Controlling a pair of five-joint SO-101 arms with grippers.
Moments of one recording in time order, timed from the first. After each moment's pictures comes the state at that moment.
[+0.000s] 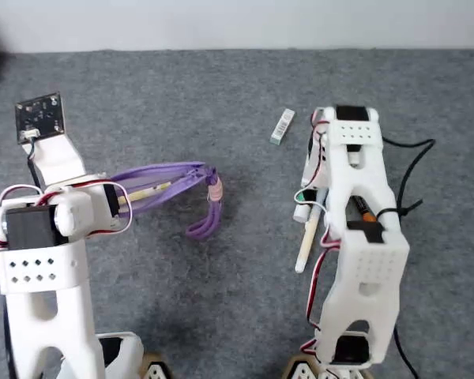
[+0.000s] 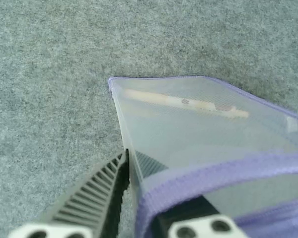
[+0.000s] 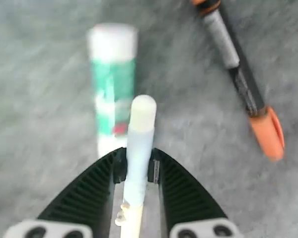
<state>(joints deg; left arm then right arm) -9.1 -36.4 19.3 92.6 15.3 -2.3 32.7 -26.0 97.8 -13.0</state>
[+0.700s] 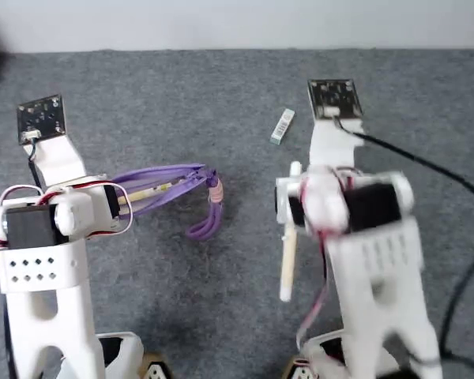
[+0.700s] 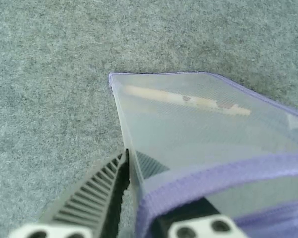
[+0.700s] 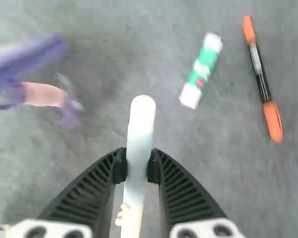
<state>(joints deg) -9.1 -36.3 19.3 93.1 15.3 -19.0 -33.1 4.9 95.5 -13.1</state>
